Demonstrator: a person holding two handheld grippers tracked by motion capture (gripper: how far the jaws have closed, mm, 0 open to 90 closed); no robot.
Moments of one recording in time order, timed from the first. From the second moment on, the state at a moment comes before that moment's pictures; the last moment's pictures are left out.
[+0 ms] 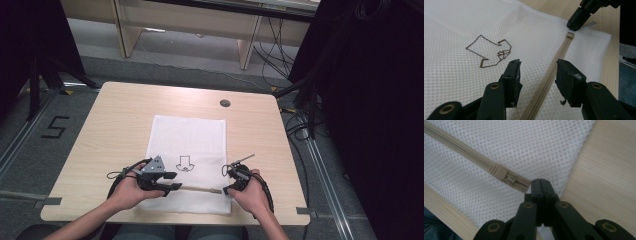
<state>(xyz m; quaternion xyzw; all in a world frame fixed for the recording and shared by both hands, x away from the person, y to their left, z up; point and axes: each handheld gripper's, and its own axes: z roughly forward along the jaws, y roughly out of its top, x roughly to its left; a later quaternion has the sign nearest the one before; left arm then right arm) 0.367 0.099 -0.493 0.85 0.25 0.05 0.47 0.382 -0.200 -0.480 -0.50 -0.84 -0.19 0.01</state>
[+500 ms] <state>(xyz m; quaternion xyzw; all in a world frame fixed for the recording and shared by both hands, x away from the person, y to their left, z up) 0.373 0.060 -0.491 0.86 0.21 0.04 0.46 0.379 -0.195 -0.479 -0.50 -0.85 -0.18 -0.01</state>
